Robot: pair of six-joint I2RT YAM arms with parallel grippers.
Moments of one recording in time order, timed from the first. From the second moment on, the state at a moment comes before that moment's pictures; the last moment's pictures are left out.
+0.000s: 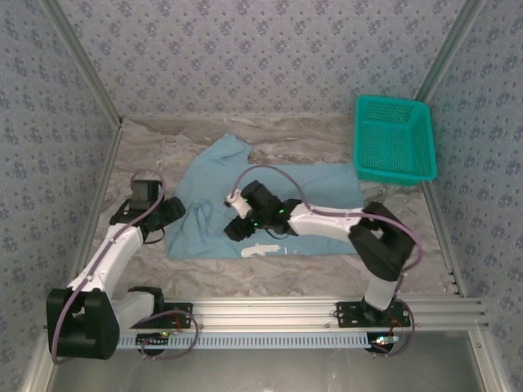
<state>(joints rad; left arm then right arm) -0.08 1.07 0.65 -0.55 0.00 -0.57 0.94 1.81 1.12 -0.09 -0.21 0.05</state>
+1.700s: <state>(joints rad) -0.12 1.03 0.44 -0.55 0.10 -0.65 0.68 2.14 1.42 -0.10 -0.31 0.36</state>
